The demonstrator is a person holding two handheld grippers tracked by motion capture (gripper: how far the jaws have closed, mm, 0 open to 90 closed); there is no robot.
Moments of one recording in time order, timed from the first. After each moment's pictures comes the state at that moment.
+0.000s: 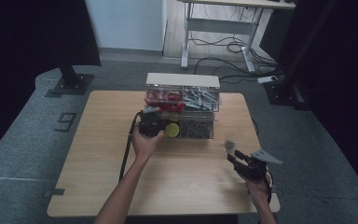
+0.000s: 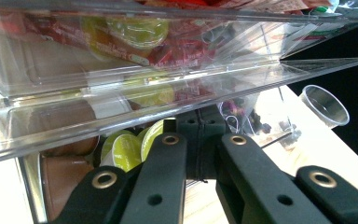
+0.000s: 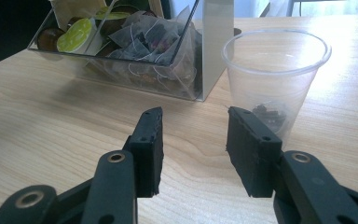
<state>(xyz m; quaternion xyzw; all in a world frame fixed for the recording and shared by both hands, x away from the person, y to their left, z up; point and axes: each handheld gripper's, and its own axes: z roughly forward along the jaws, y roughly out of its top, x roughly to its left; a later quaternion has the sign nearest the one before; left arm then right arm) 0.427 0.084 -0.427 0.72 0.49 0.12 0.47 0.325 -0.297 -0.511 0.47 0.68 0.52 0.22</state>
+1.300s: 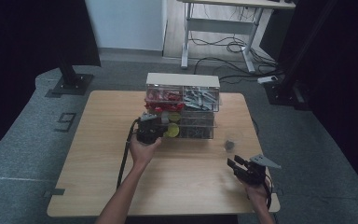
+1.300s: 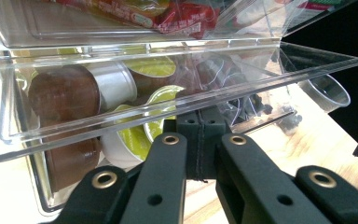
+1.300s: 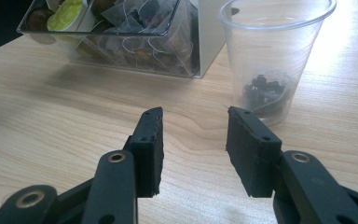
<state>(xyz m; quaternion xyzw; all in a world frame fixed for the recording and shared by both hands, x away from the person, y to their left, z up) 0.412 0.091 -0.443 0.72 0.49 0.12 0.47 0.317 -0.298 -0.528 0.49 0.68 0.50 0.21</state>
